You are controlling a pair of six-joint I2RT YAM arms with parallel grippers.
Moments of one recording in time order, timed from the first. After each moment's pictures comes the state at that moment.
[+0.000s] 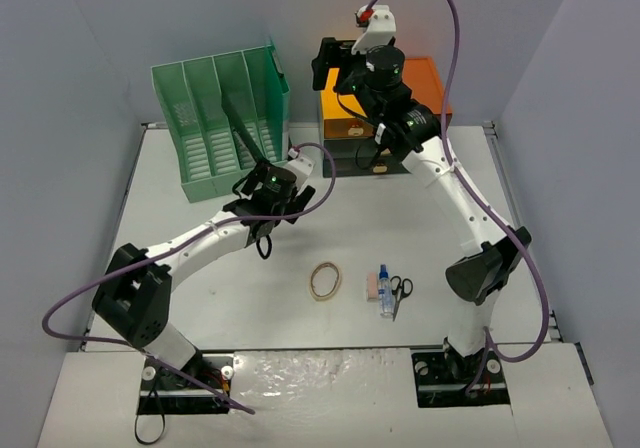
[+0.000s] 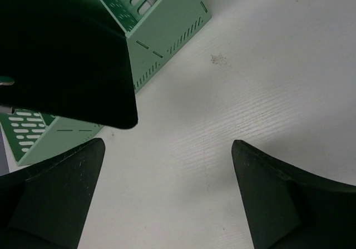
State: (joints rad) left arm -0.65 1.55 1.10 -0.16 -0.43 0.19; right arm 0.57 1.86 2.13 -0.27 0.22 0.20
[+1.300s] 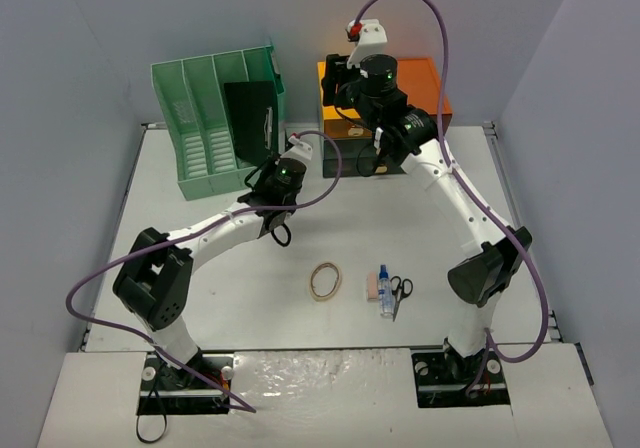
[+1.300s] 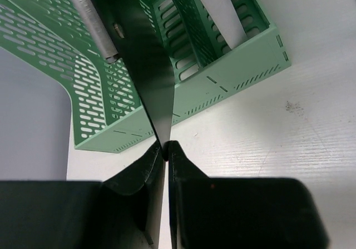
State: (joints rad) left arm -0.65 1.69 1.20 -0.01 -0.76 0.25; right arm 0.57 1.83 2.06 -0.35 0.22 0.15
